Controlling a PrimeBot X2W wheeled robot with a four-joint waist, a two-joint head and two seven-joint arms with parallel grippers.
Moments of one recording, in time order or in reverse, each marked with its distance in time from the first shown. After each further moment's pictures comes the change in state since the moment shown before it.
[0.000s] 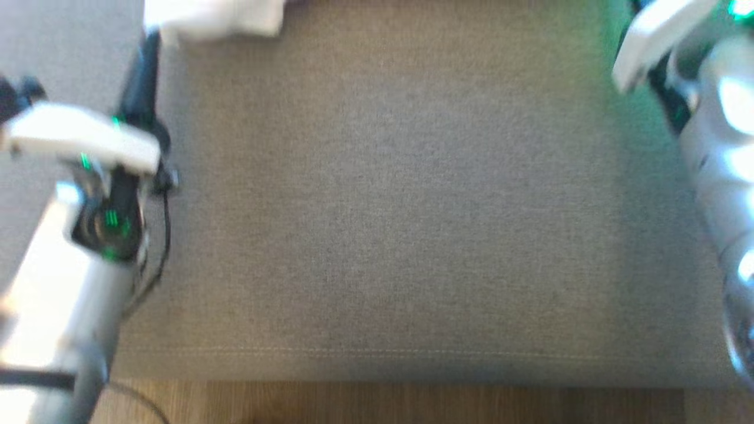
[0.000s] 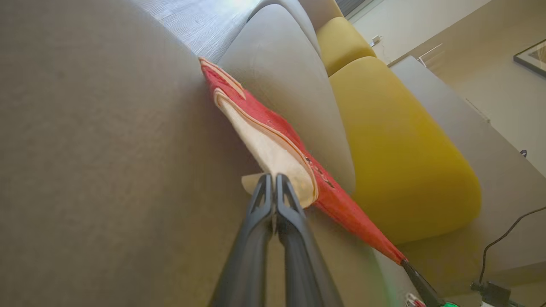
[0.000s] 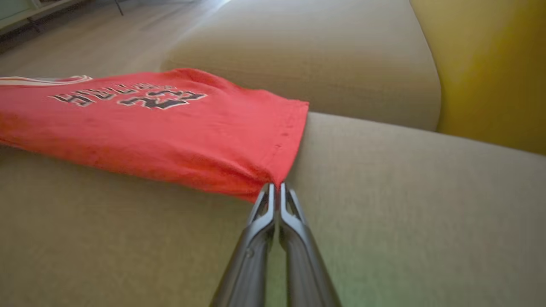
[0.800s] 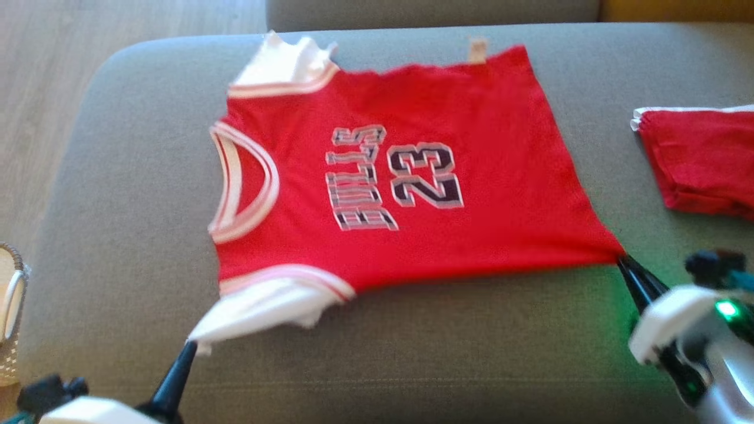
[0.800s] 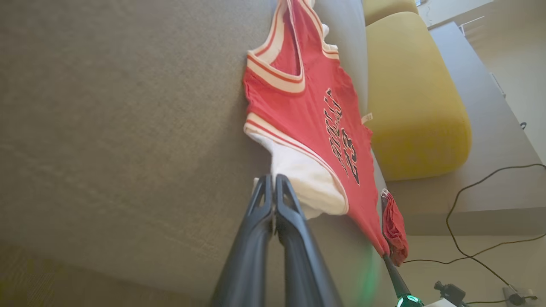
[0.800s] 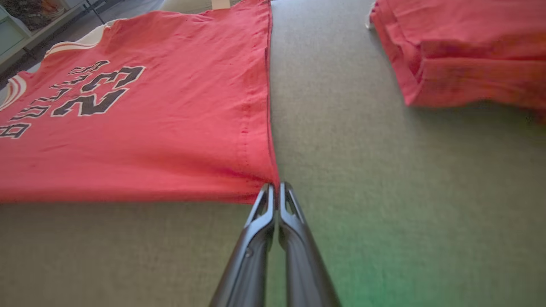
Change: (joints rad) left arm 0.887 0.196 -0.002 -0.541 -0.158 0.184 -0.015; right arm 0.884 -0.142 0.030 -0.465 0.368 0.000 0.060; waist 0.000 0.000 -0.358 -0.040
